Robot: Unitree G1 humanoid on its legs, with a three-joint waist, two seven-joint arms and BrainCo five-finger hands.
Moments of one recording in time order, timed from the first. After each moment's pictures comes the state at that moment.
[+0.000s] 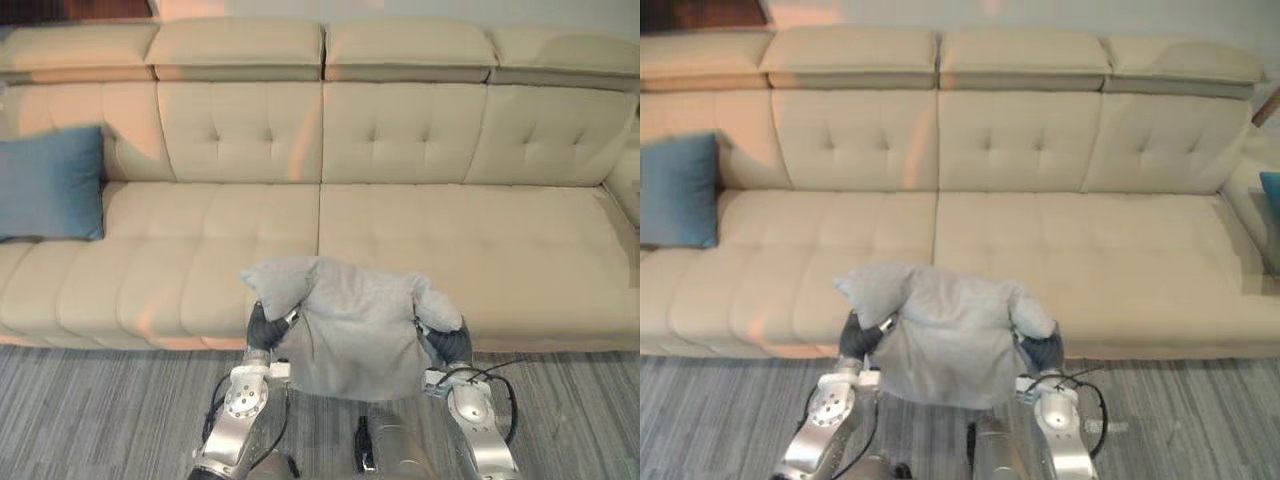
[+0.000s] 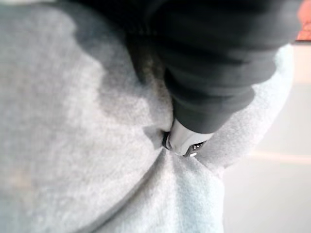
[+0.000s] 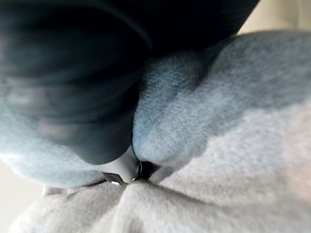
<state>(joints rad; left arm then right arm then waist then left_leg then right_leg) 0.13 0.15 -0.32 0.09 -0.22 -0.17 0.28 0.16 -0.13 0.08 0.11 0.06 -0.15 -0.23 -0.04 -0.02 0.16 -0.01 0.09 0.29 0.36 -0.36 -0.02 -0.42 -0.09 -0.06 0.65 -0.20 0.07</state>
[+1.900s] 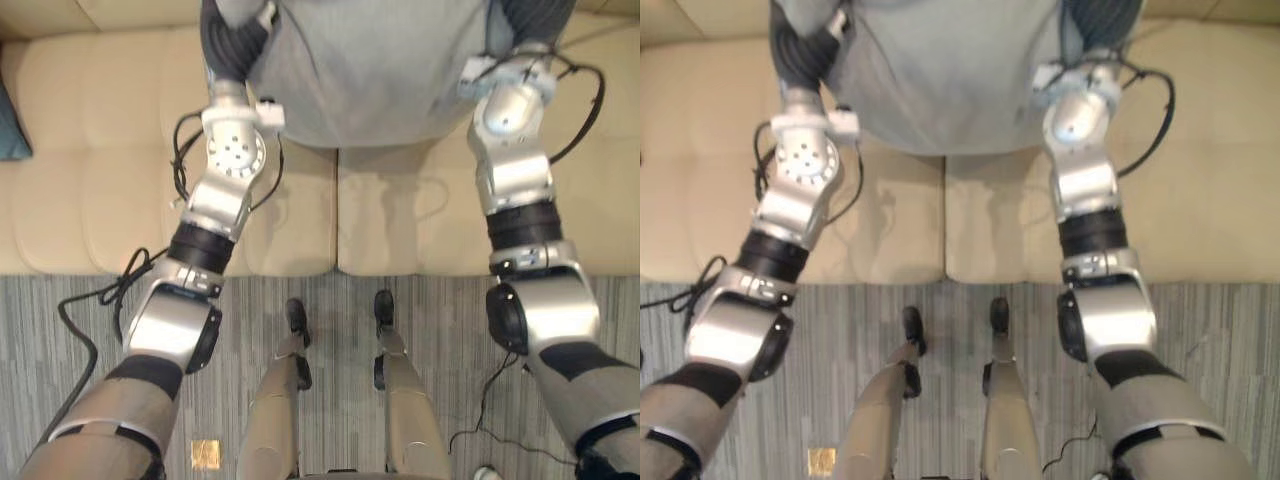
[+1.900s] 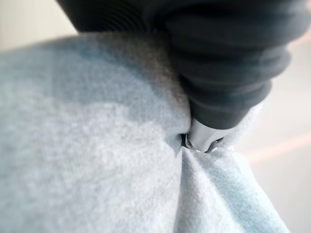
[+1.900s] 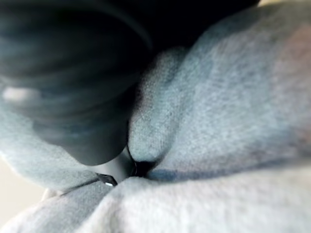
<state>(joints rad) -1.22 0.34 -0.17 0.59 -0.10 -0.18 0.53 -1.35 -0.36 -0.02 0.67 -0.09 -0.12 -0.57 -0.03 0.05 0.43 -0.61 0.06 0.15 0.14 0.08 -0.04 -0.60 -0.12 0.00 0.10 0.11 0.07</state>
